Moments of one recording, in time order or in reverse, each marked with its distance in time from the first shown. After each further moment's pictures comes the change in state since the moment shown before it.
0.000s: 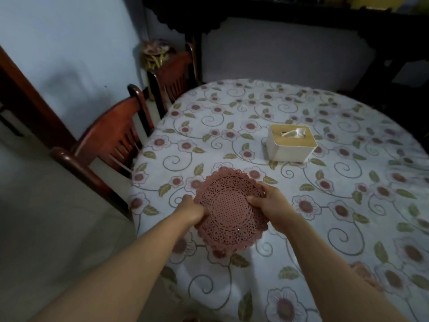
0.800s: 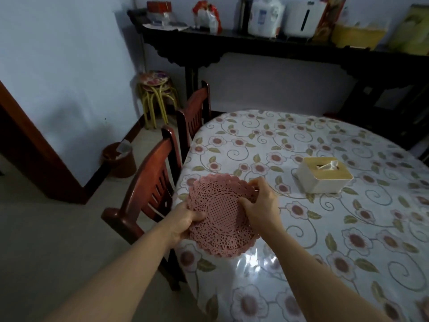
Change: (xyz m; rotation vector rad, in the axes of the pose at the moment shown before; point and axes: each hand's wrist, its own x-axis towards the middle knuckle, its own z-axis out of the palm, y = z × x) left_hand 0.091 -0.001 -0.213 -0.521 -0.385 0.204; right_hand 0.079 -0.116 0.187 -0.325 0.490 -0.345
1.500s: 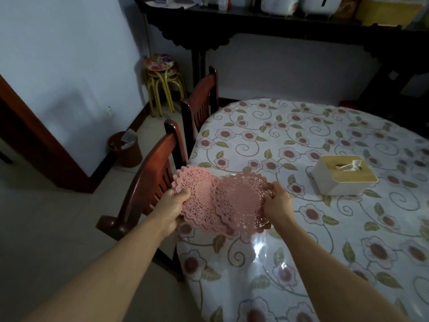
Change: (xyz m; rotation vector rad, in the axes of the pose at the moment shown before) left_hand 0.045 0.027 -0.025 -0.108 0.325 0.057; right_hand 0.063 0.048 0.026 -0.021 -0.007 0.321
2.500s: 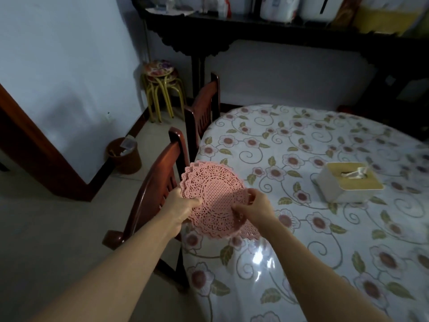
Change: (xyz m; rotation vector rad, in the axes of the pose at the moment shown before) left_hand 0.014 0.023 -0.006 0.260 -0.022 0.067; right_hand -0.010 -0.044 0.039 0.157 -0.314 0.059
